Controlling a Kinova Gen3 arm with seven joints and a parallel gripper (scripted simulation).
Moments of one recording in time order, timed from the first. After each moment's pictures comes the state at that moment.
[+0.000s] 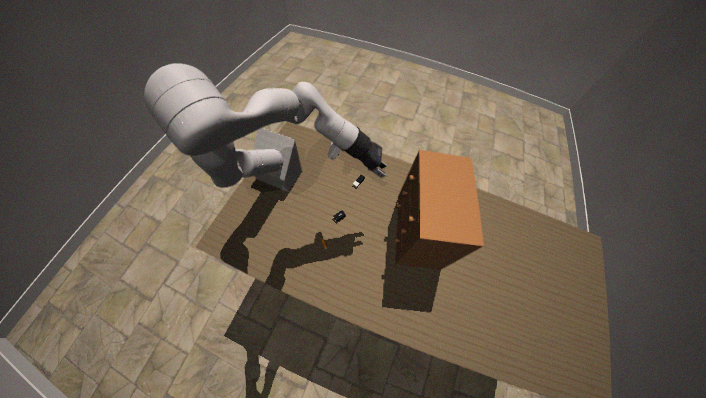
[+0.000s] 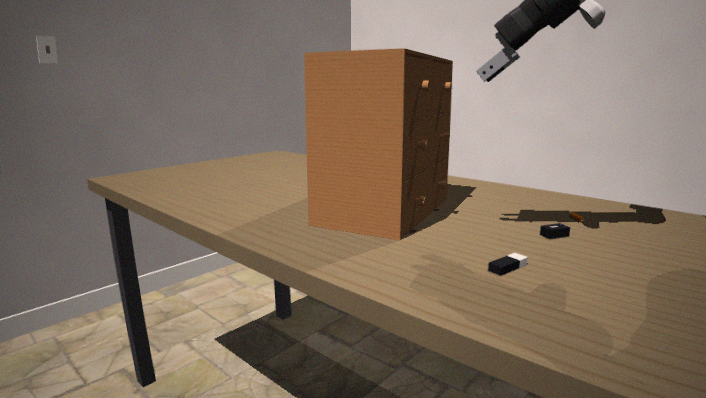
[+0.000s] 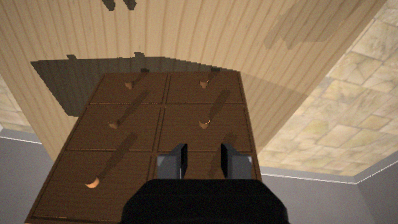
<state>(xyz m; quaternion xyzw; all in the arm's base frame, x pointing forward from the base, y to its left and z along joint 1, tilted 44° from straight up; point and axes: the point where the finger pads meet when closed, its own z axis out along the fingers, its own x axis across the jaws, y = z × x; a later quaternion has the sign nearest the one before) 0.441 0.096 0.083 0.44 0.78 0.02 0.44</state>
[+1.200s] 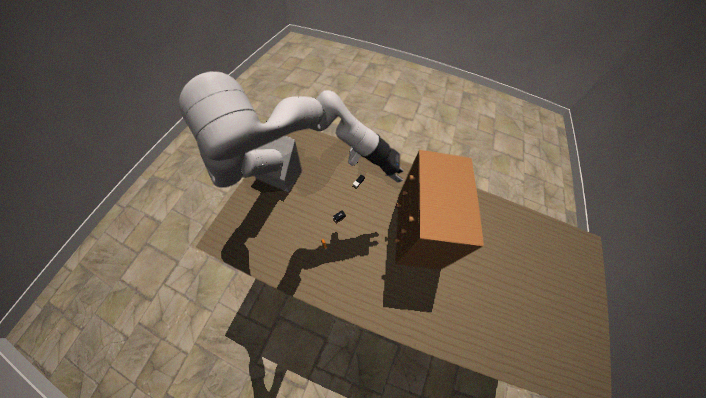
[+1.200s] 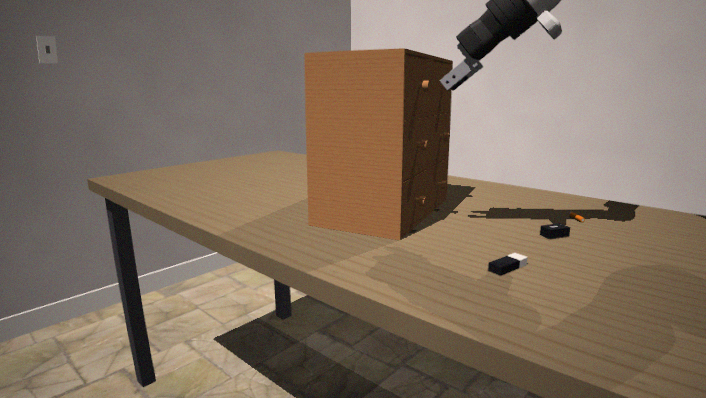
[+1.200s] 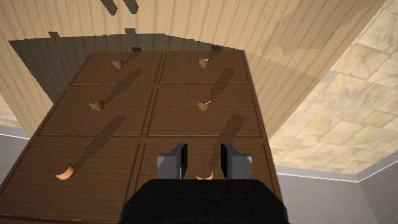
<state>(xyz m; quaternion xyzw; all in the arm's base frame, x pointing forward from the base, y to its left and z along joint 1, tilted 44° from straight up) 0.499 0.092 0.060 0.44 0.78 0.03 0.44</state>
